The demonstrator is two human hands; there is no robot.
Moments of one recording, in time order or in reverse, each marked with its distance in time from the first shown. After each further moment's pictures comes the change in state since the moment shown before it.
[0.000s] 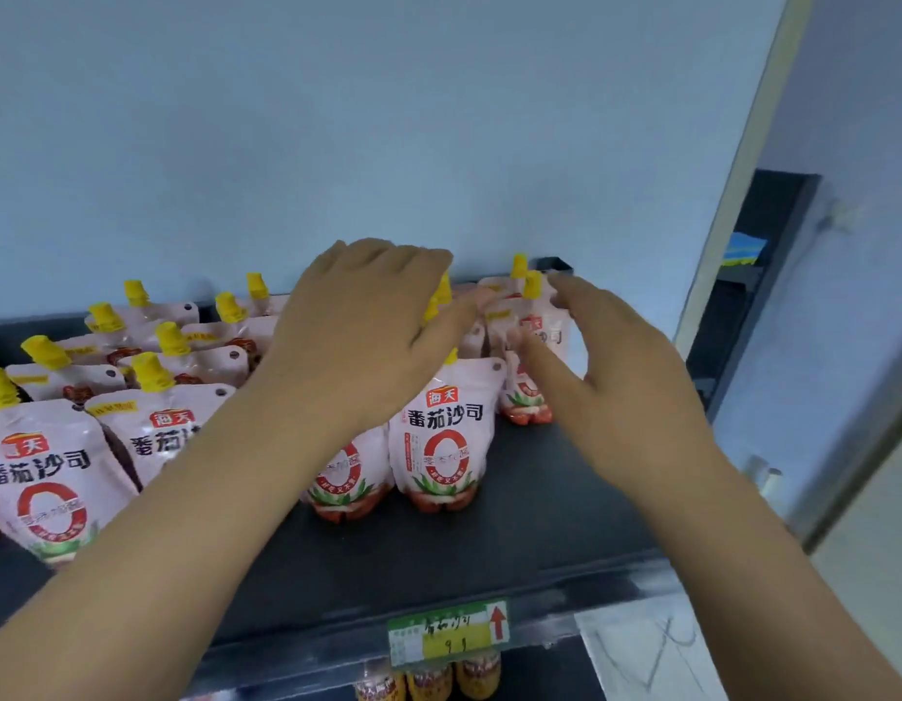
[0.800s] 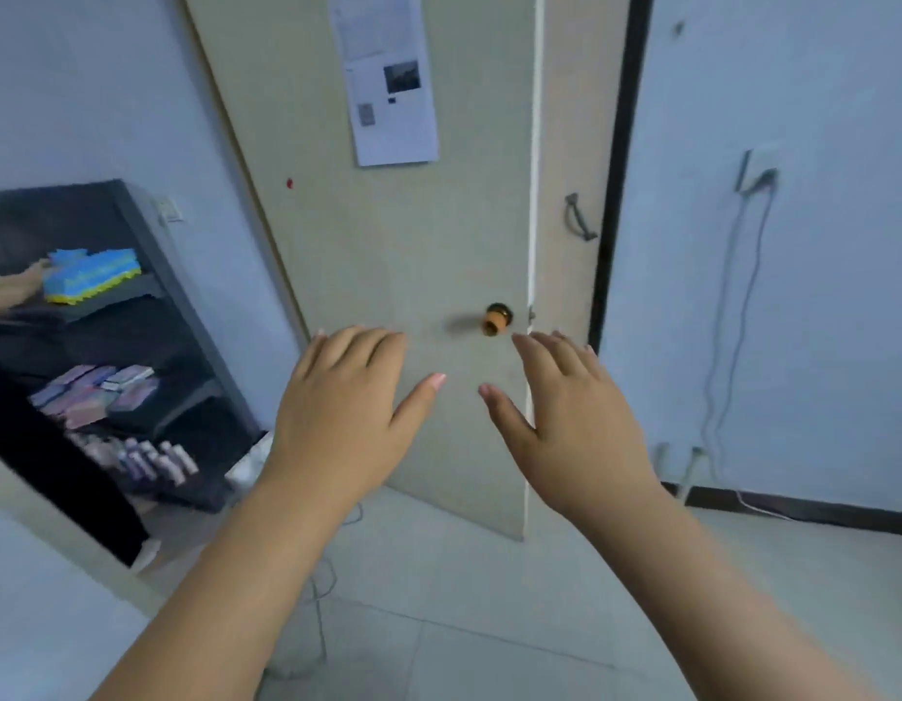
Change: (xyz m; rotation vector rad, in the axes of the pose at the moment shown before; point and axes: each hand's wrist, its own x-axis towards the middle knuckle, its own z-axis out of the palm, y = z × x) left_hand -0.058 0.634 0.070 -0.554 -0.022 0.886; right_hand -0.385 0.218 -0.425 -0.879 0.393 0.874
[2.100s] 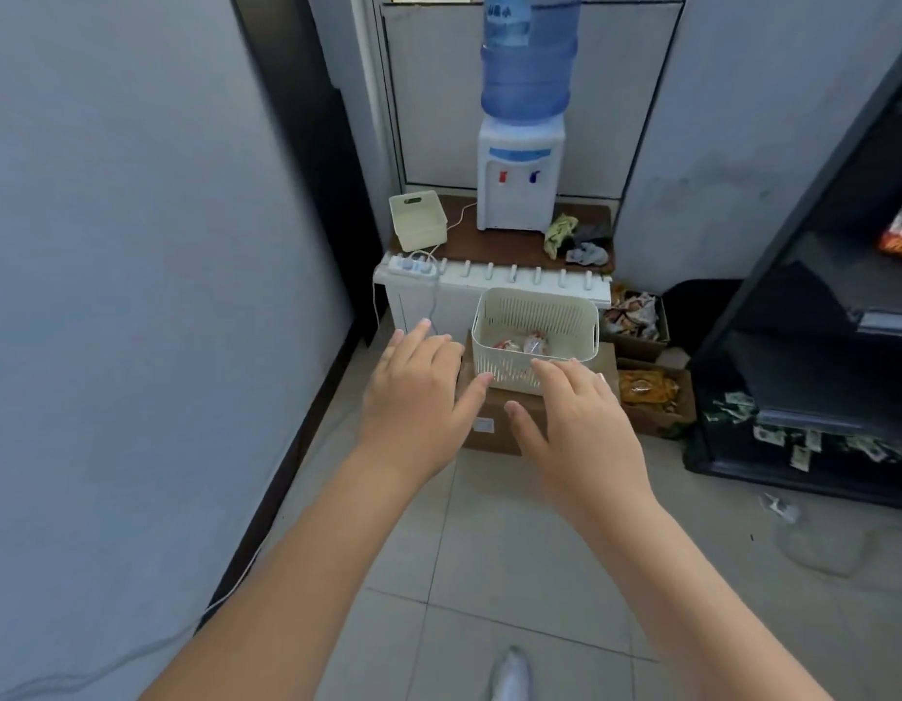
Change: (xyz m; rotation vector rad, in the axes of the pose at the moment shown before) left_hand 0.144 0.994 0.242 -0.924 -0.326 1.418; right_hand -0.266 0.697 -0.287 -0.661 0.398 1.513
